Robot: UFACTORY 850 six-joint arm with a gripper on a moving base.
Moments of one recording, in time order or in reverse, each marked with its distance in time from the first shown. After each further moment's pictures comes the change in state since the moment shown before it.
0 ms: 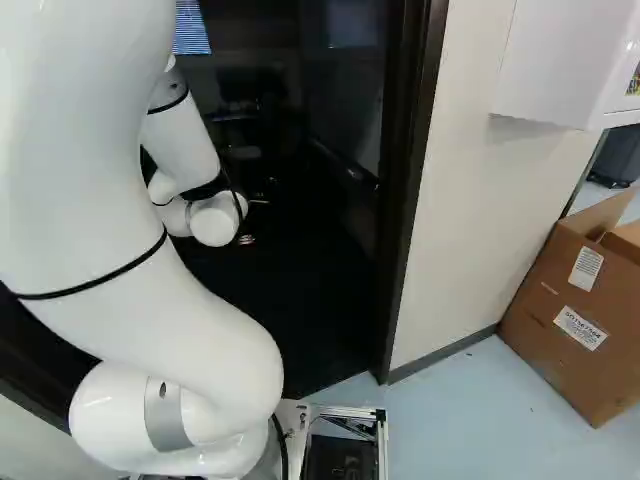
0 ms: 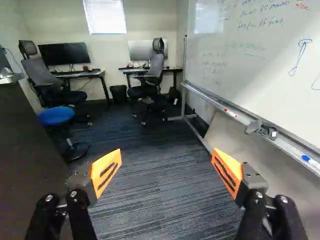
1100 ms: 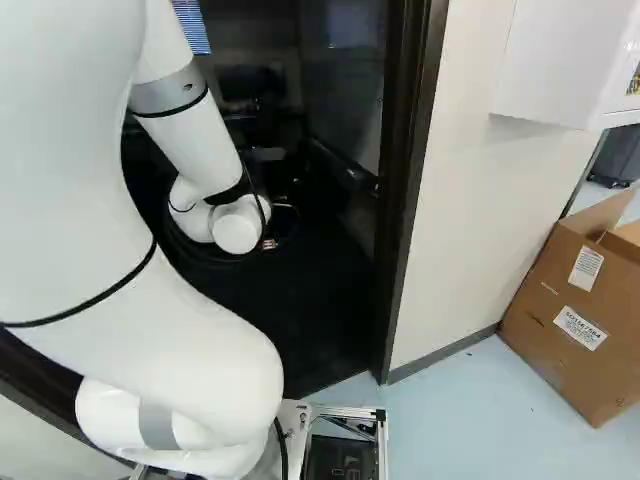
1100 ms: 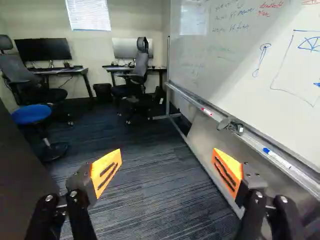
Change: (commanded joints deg) arm -10.4 5.3 5.3 -6.5 0.0 0.0
